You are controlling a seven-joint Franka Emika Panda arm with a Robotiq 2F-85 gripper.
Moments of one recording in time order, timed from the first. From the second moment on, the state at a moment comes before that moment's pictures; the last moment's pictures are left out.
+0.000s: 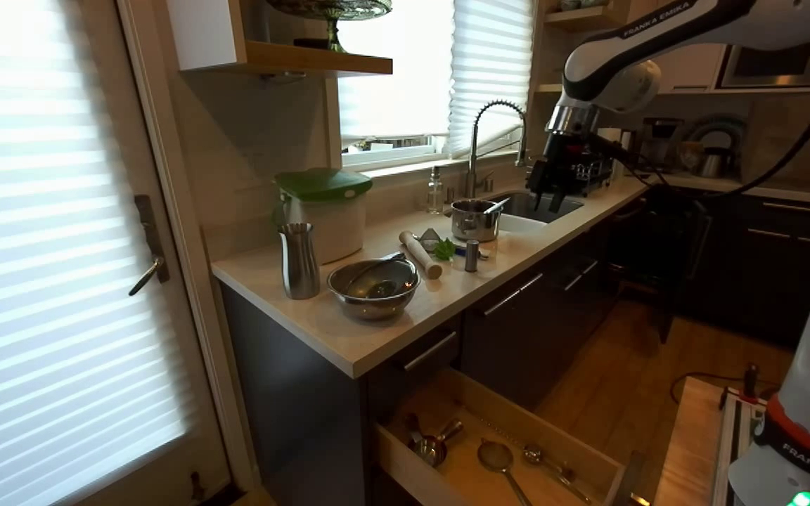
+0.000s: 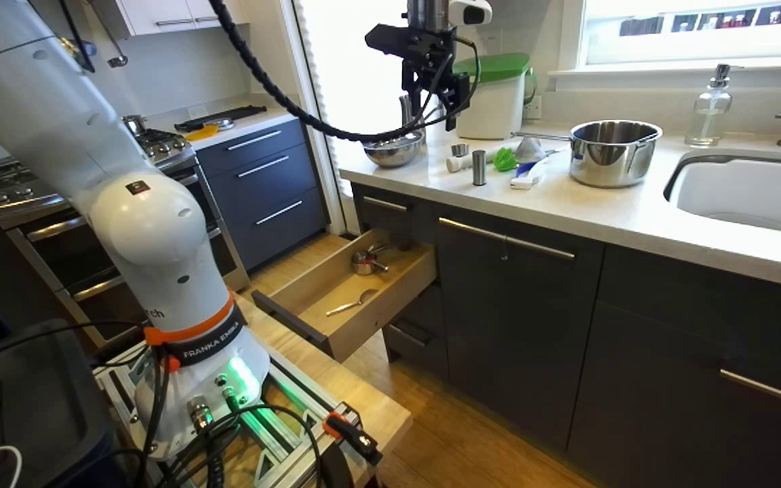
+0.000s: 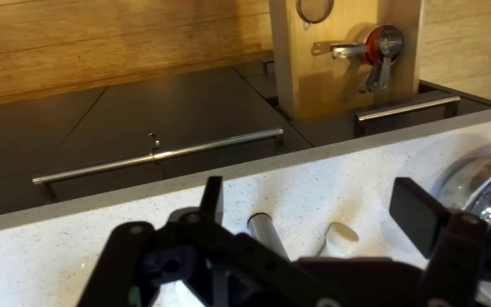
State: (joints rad) arm -0.06 -0.24 -0.29 -2.18 0.16 2.00 -0.28
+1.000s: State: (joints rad) arm -0.11 0.17 -0.16 -1.80 0.13 2.18 -0.36
